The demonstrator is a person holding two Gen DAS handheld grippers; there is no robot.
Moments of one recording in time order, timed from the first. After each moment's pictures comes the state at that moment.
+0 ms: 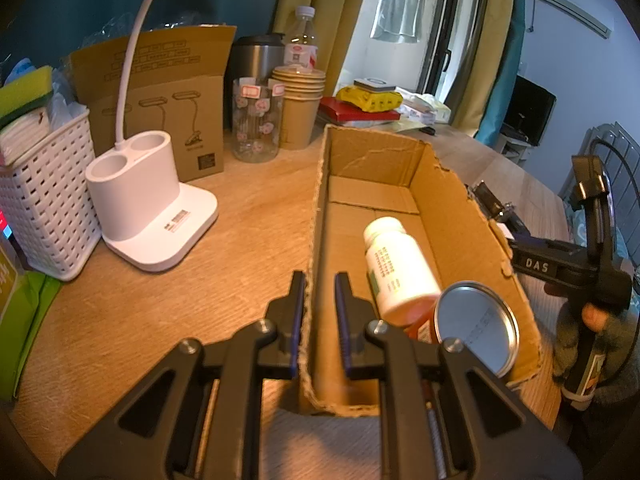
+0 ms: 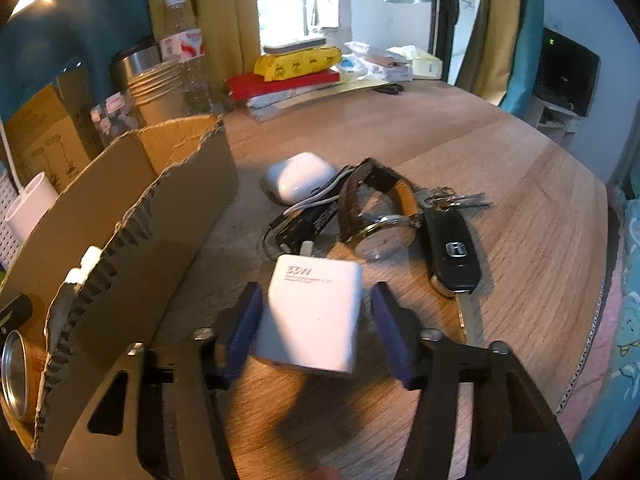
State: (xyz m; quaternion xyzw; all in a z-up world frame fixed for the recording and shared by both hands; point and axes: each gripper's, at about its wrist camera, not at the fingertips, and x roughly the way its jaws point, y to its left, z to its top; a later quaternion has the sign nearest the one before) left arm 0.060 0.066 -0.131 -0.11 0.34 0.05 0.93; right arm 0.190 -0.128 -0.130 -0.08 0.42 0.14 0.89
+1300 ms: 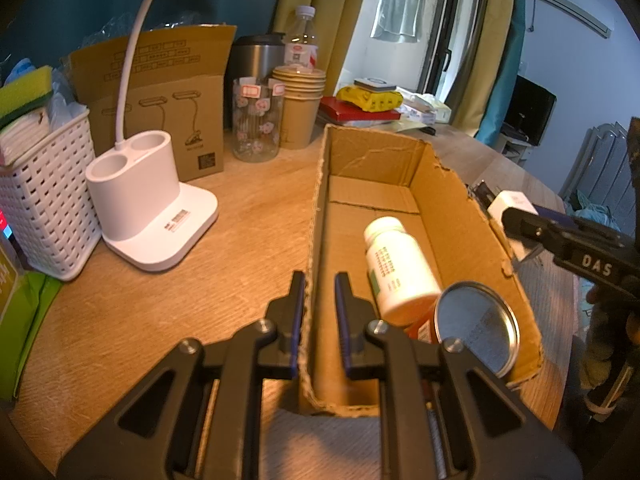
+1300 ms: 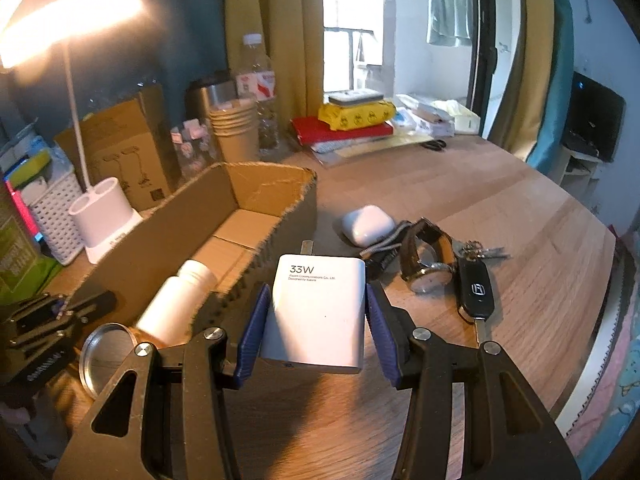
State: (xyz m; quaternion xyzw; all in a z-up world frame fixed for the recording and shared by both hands) left arm 0.059 0.065 -0.131 -0.11 0.34 0.05 0.93; right arm 0.142 -0.103 -0.075 -0.09 0.35 0.22 0.91
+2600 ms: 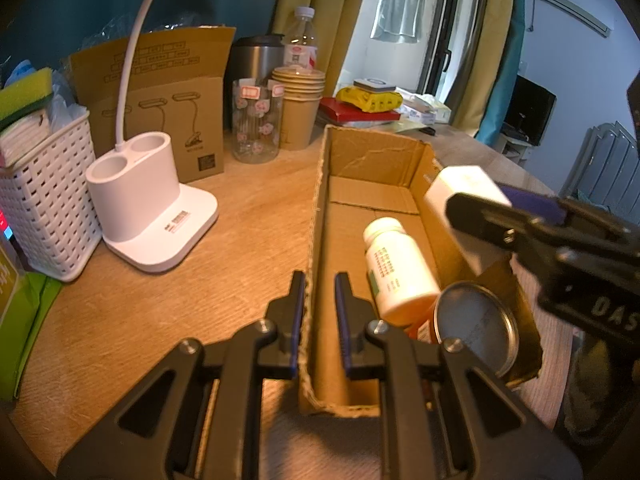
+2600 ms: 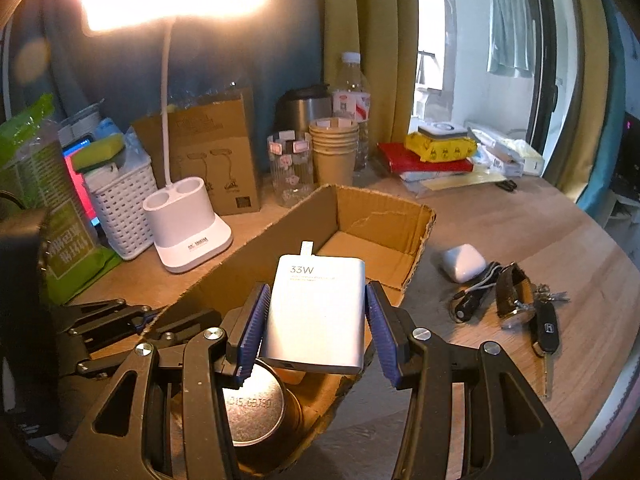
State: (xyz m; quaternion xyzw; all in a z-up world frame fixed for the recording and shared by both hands) left arm 0.058 0.064 -0.131 -0.11 0.34 0.05 0.93; right arm 0.115 -0.037 -0.071 -0.11 0.33 0.31 0.89
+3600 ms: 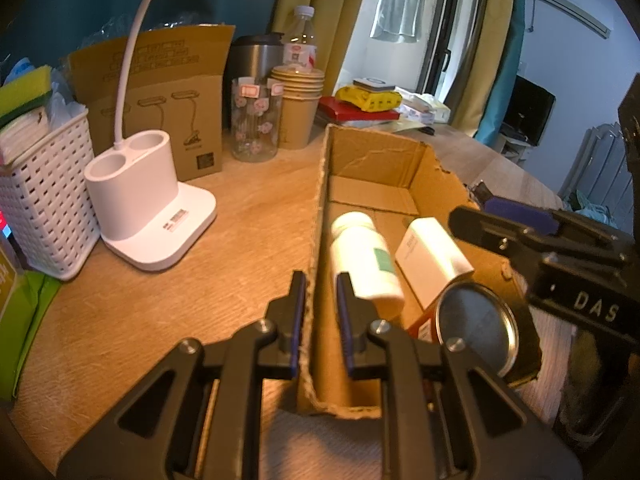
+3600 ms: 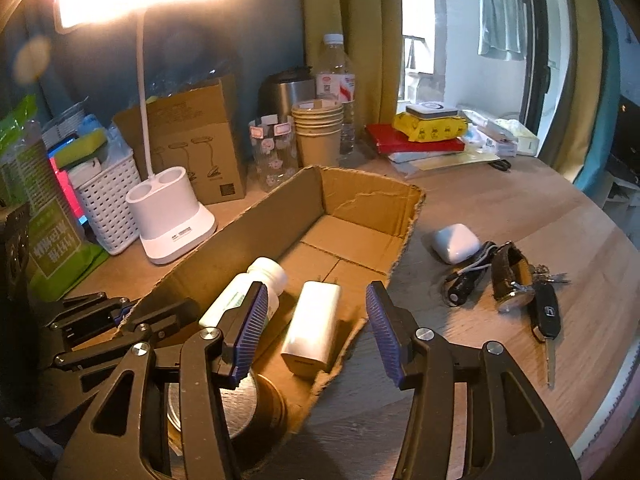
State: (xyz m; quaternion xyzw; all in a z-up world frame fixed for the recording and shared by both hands) left arm 0.059 0.061 -0.131 -0.11 0.34 0.05 0.93; right arm 0.124 -0.052 -0.076 -0.10 0.34 0.29 0.89
